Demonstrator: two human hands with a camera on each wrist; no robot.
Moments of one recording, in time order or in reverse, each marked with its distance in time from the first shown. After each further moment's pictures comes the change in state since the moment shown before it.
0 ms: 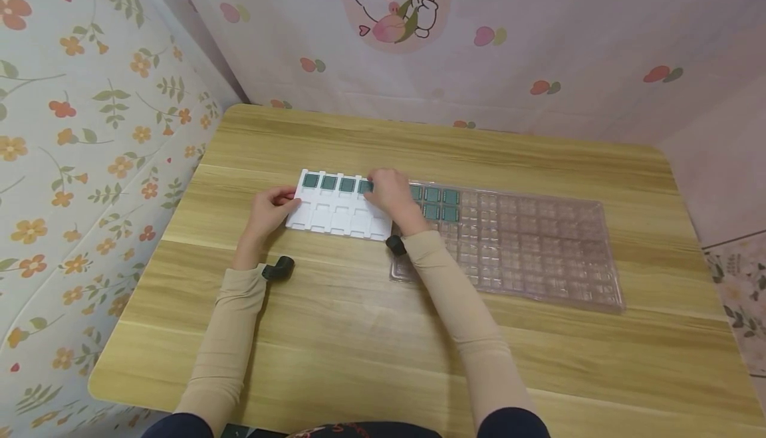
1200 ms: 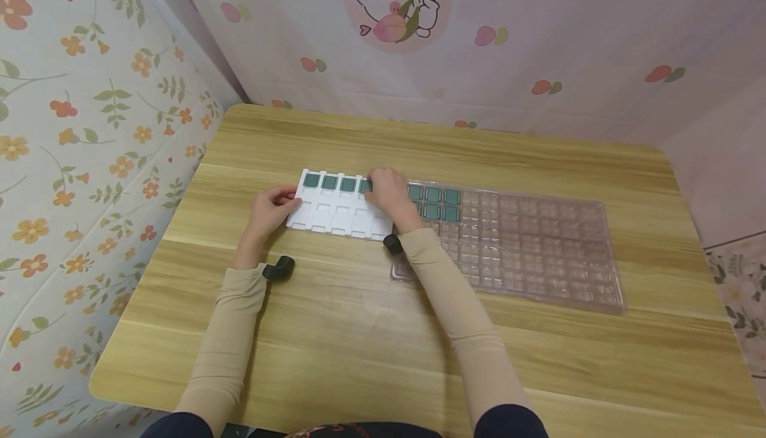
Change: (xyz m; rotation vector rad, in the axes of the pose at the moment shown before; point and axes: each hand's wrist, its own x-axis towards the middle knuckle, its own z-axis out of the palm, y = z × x) left_hand 0.000 0.002 0.000 -0.011 -0.014 -0.022; right_hand 0.005 -0.003 0.006 0.011 -0.014 0.059
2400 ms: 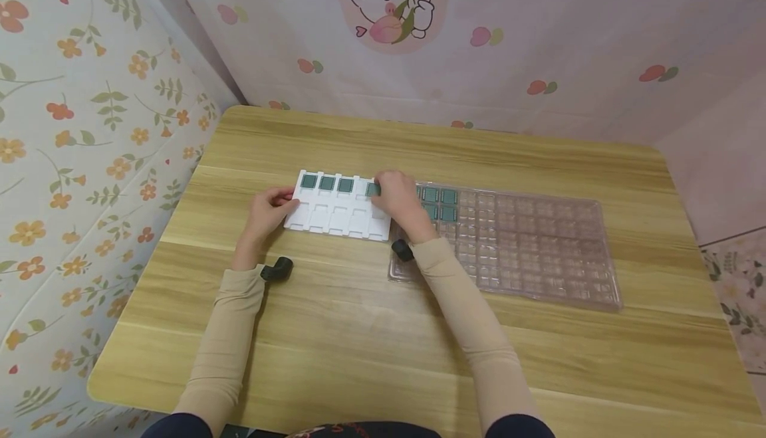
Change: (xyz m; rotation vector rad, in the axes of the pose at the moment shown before) left_hand -0.002 0.001 0.001 -0.008 0.021 0.039; right_hand -0.023 0.007 -0.018 -0.029 0.042 -0.033
